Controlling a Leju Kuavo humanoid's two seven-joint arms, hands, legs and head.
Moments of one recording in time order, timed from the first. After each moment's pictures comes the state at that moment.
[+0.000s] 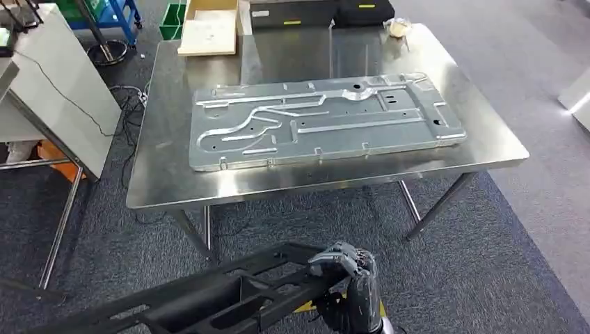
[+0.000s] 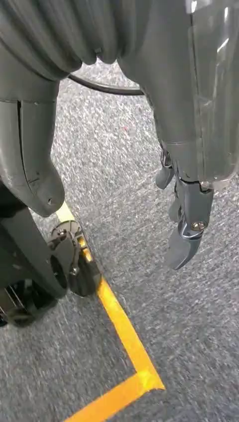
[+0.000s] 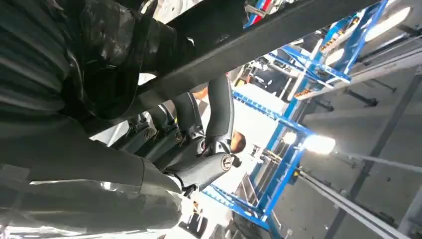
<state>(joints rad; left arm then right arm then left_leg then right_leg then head) -0.11 -0.17 0.61 -0.20 -0.72 0.03 -0.48 0.18 0.07 0.51 -1.83 0.46 -0.47 -0.56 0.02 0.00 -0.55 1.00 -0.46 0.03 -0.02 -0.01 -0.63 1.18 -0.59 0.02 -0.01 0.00</state>
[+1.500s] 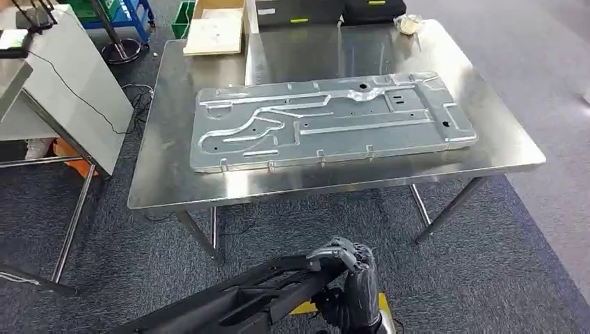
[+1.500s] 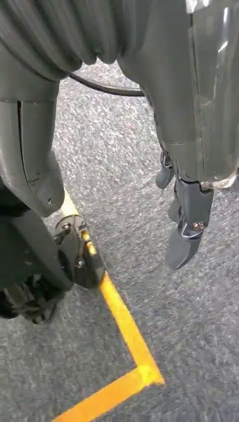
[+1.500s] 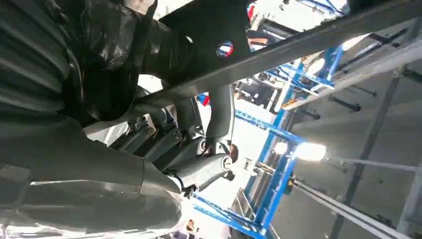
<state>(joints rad) -0.11 -0.17 0.63 -0.20 -0.74 0.01 -0.49 0.17 0.10 0.49 -1.84 0.46 -0.41 -0.57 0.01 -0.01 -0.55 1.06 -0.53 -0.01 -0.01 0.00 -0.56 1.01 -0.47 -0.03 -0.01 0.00</state>
